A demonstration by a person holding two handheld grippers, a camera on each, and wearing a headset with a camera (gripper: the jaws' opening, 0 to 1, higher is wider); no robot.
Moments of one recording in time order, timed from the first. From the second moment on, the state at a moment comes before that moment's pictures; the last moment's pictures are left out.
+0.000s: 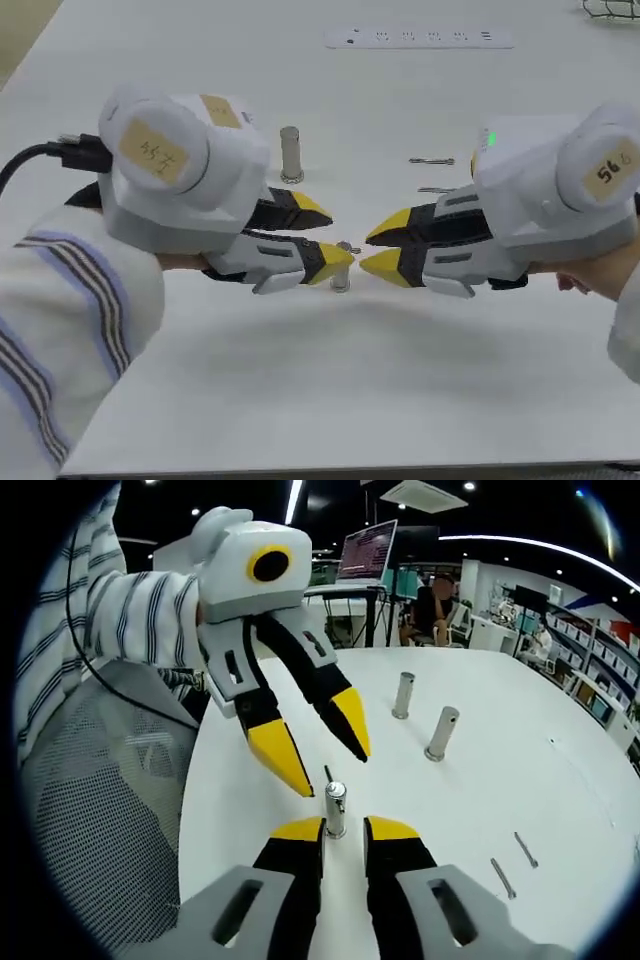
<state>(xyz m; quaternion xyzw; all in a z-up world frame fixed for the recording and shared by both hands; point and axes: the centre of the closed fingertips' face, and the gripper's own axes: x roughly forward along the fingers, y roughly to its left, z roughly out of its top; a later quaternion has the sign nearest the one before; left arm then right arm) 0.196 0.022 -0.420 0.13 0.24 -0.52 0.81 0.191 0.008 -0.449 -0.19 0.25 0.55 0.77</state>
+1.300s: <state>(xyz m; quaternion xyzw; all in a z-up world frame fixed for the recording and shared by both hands) 0.172 0.102 -0.428 0.09 0.27 -0.38 0.88 0.187 0.040 -0.475 -0.11 0.28 0.55 0.78</state>
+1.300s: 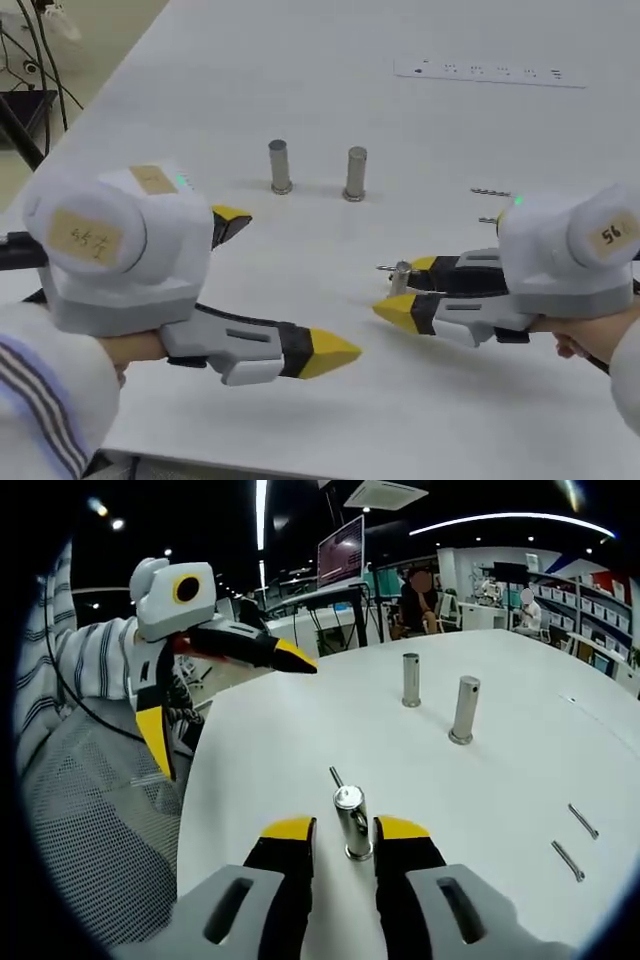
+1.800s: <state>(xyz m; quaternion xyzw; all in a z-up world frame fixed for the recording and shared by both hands) 0.169 0.104 -0.428 0.08 0.27 -0.38 0.88 0.192 0.037 -0.478 -0.12 0.28 0.54 0.78</state>
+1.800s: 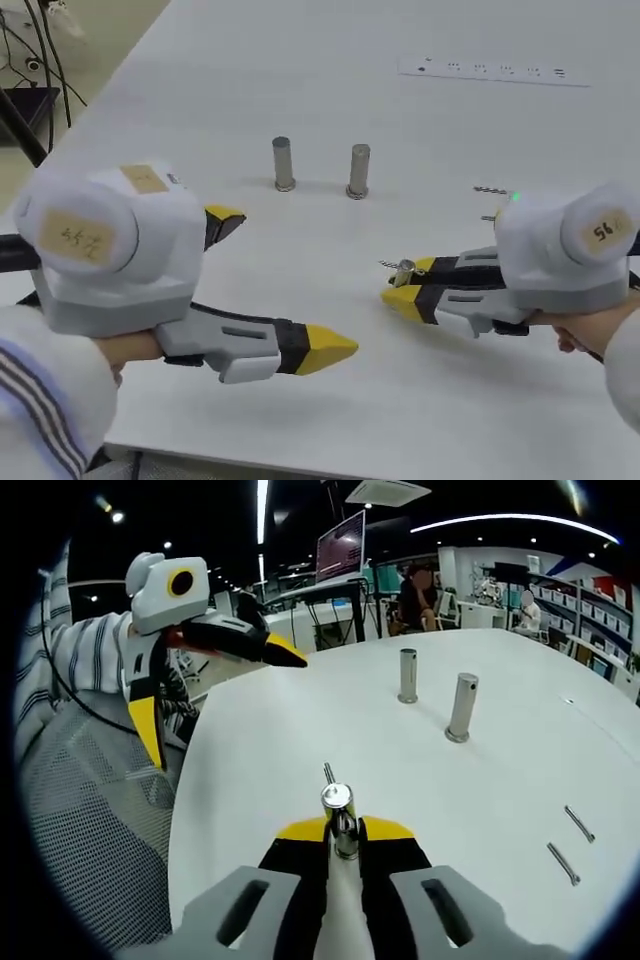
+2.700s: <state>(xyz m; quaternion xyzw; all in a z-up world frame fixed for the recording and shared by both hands) 0.166 0.118 -0.435 0.07 0.29 -0.36 0.89 0.214 0.064 -0.473 -0.16 0.24 0.57 0.77</state>
